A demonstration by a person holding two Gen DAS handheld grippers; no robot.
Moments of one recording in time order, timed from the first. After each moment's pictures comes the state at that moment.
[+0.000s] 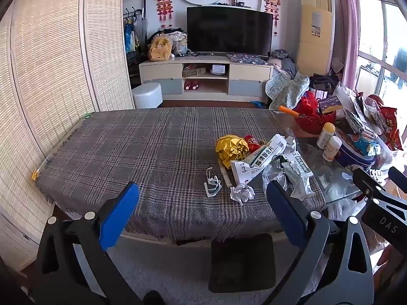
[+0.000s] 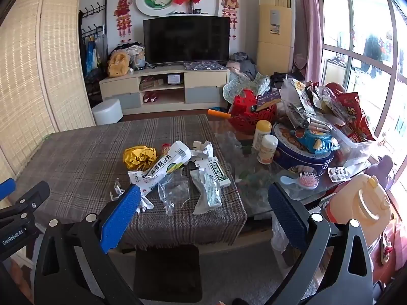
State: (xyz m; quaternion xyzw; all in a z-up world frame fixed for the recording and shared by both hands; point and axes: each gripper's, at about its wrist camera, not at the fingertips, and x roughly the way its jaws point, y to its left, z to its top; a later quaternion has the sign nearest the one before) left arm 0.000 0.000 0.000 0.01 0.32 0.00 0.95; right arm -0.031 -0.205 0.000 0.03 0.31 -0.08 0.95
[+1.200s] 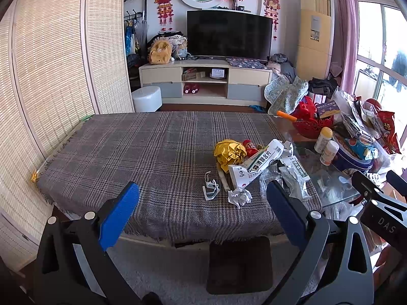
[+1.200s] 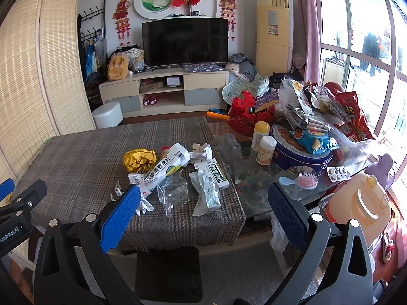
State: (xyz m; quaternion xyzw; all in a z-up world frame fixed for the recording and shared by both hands) left arm -0.006 -0.001 0.016 0.00 0.31 0.00 0.95; right arm -0.036 -0.214 0.004 0.04 0.31 -0.08 0.95
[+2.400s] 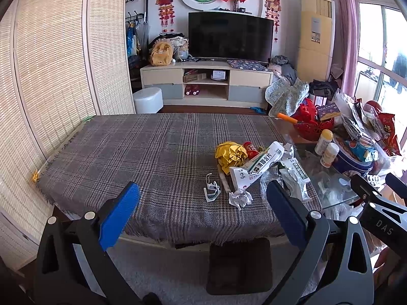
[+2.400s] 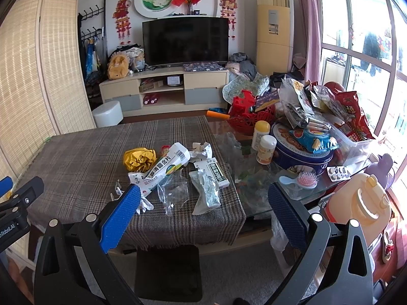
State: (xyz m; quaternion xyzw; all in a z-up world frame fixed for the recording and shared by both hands) left arm -0.005 0.003 0.021 0.00 0.31 0.00 0.95; right arm -0.035 -0.213 0.002 0.04 0.31 -0.08 0.95
